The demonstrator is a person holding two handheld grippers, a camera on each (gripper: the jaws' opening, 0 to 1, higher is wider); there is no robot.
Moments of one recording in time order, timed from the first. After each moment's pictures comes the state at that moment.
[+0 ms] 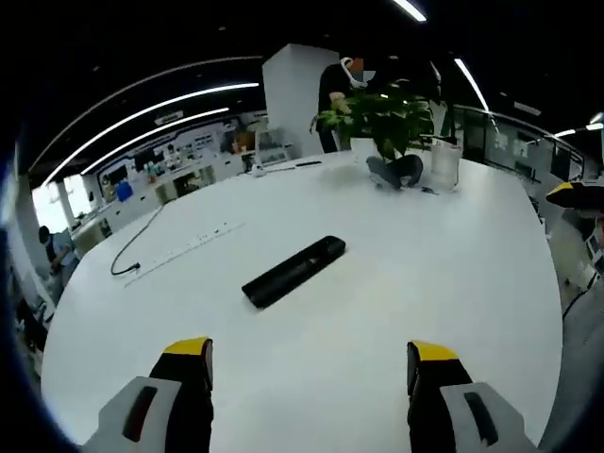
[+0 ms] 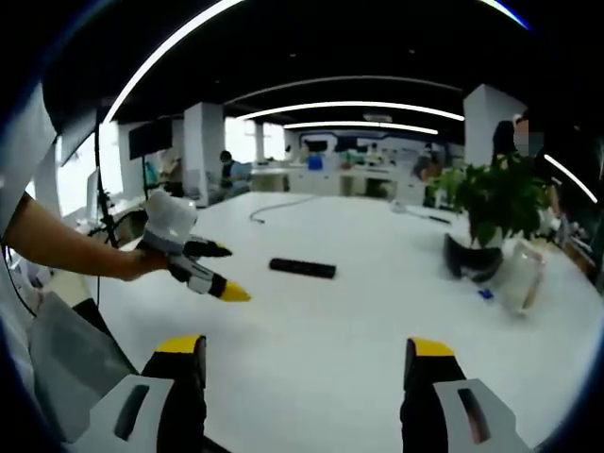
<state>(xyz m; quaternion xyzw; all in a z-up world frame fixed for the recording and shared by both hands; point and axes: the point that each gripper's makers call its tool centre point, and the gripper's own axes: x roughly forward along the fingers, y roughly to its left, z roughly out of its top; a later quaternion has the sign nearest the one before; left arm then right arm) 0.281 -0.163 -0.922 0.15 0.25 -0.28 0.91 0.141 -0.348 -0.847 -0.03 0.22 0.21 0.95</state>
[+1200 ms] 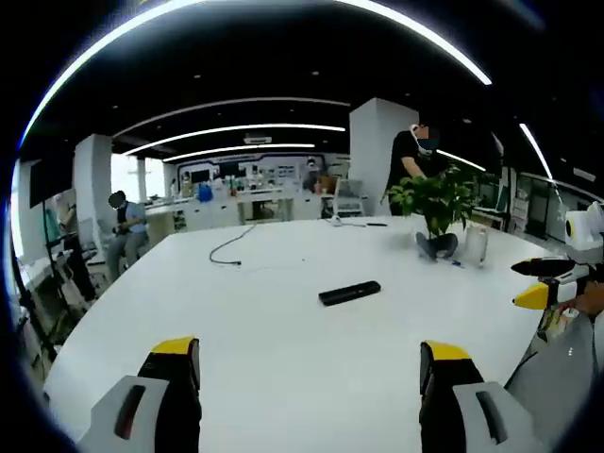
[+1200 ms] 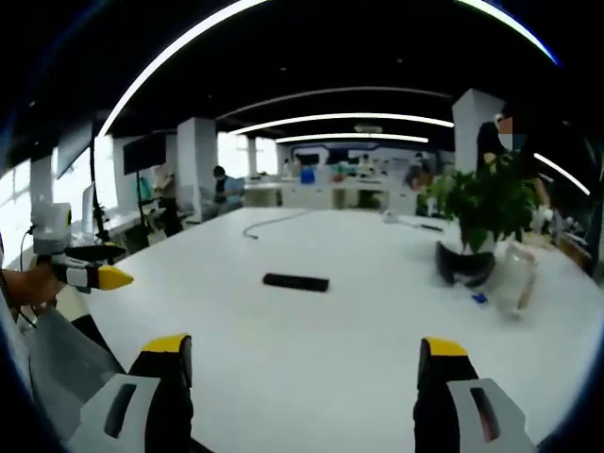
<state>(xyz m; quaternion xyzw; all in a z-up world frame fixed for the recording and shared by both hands) 0.136 -0.060 -0.829 0.00 0.18 -0.13 0.98 0.139 -0.351 -0.836 -0.02 0.19 0.20 0.96</state>
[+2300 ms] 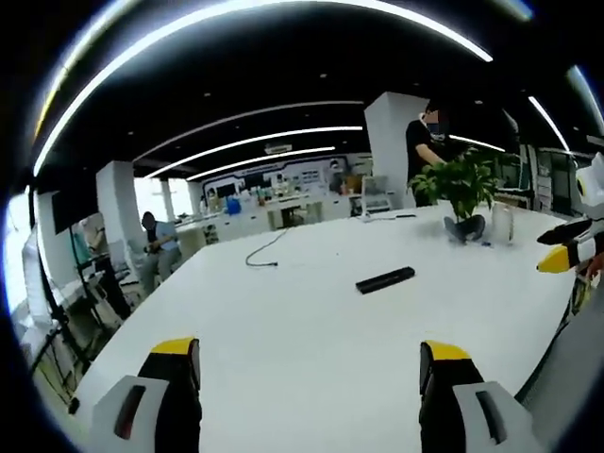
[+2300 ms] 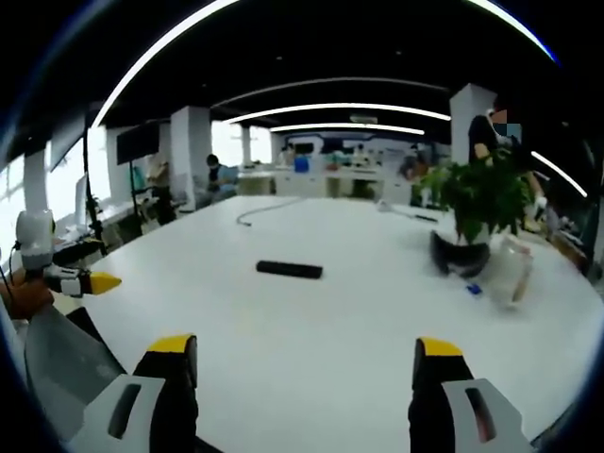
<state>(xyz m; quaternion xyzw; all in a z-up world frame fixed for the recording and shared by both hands) 0.134 -0.030 -0.830 0.08 0.14 -0.06 0.99 0.138 -0.353 -0.846 -0.03 0.22 0.18 0.96</state>
